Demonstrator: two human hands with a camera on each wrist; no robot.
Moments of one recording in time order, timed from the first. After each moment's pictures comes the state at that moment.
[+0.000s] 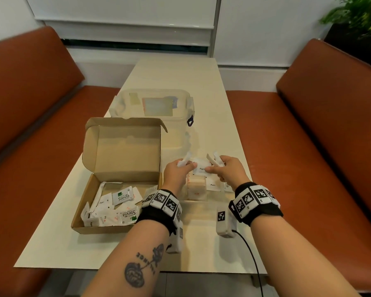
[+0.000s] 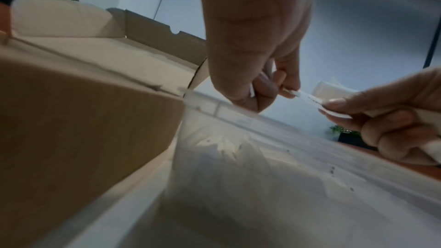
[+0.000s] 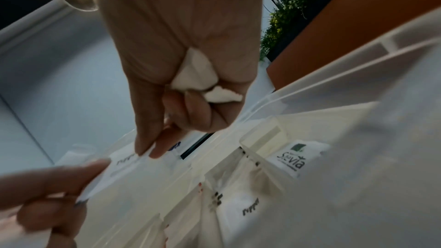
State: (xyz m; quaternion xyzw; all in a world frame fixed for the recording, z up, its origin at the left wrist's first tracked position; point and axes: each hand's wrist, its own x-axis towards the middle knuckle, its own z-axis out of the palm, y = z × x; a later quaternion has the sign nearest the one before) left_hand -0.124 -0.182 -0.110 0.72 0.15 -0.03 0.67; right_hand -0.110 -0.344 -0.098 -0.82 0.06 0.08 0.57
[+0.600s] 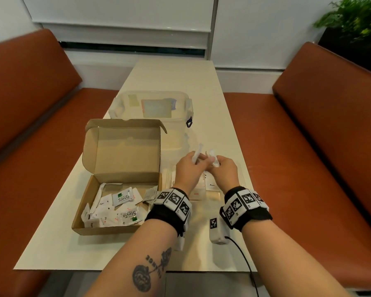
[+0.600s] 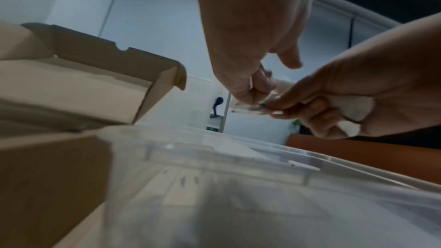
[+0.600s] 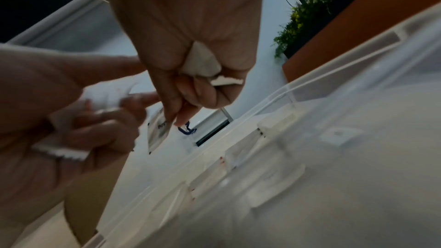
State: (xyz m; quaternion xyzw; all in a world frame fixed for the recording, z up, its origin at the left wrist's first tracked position) left_hand -0.125 -0.209 -0.094 0.77 0.04 0.02 0.63; right_hand -0.121 -0.319 -0.099 -0.84 0.07 -0.03 0.54
